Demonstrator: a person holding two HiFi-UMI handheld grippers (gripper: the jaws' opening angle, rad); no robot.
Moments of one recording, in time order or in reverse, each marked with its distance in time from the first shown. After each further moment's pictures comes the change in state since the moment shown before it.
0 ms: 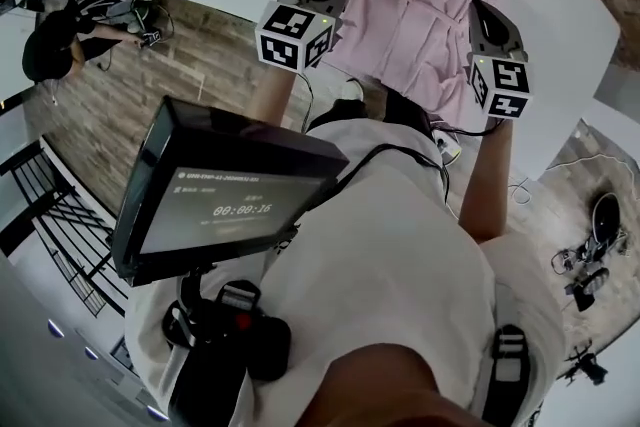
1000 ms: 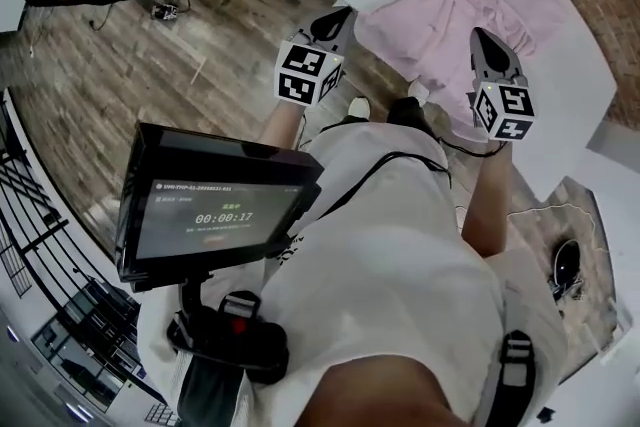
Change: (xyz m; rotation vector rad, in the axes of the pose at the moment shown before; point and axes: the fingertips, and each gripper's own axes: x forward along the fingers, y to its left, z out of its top) left arm -0.233 0.074 -0.100 -0.100 -0.079 0.255; right arm -0.010 0.217 0.059 -0.119 -0.051 0.180
